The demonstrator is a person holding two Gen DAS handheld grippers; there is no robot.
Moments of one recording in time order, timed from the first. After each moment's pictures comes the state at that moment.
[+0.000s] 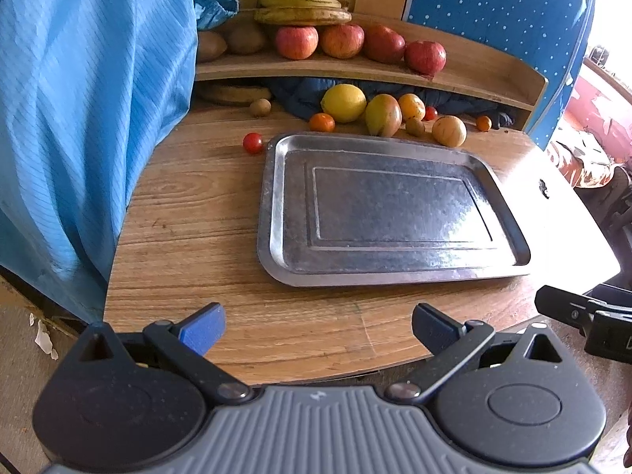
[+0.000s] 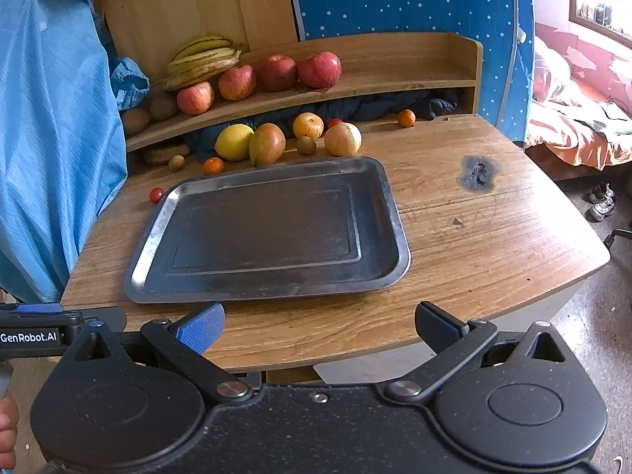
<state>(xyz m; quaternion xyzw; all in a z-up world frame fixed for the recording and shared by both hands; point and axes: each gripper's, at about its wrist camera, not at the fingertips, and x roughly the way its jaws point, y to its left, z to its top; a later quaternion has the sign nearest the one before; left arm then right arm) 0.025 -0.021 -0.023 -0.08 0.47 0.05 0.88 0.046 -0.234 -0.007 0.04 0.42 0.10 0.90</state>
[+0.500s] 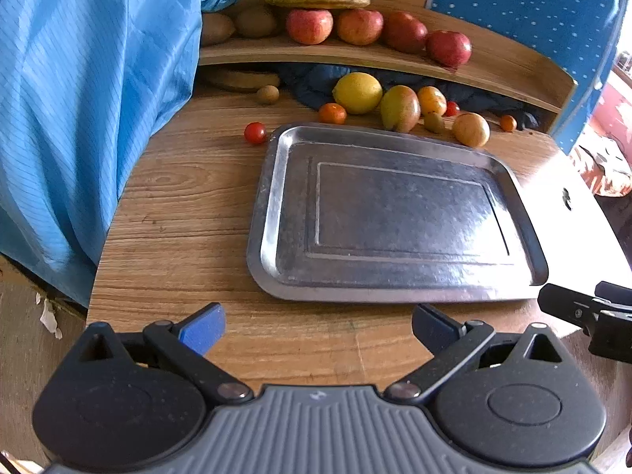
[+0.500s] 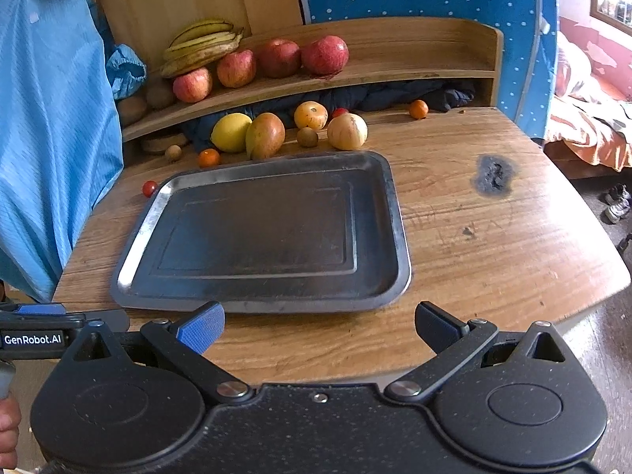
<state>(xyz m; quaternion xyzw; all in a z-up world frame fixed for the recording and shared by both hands) 0.056 -0.030 -0.032 -0.09 0.49 0.08 0.86 0.086 -0.244 -0.019 0.03 0.45 0.13 0.88</state>
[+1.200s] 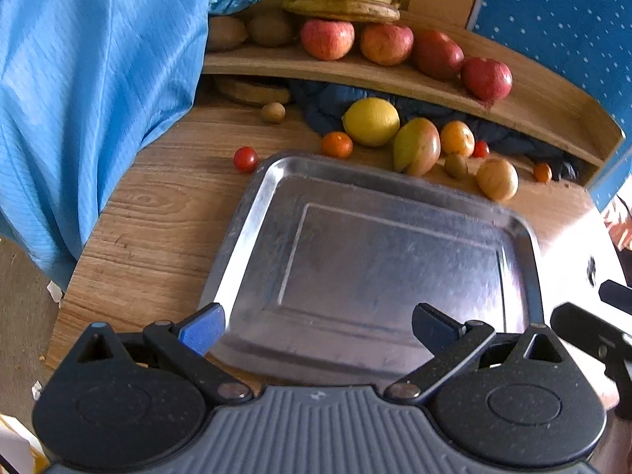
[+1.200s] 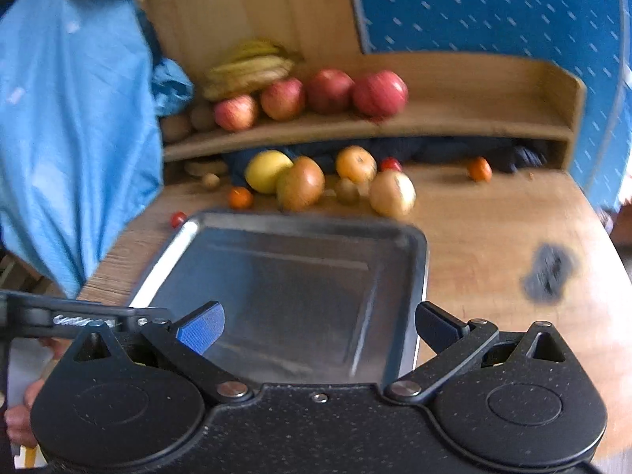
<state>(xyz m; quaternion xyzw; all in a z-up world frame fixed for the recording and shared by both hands) 0.121 -0.054 -0.032 -0.14 0.48 0.16 0.85 0.166 -0.266 -0.014 0.01 0.40 0.27 0.88</state>
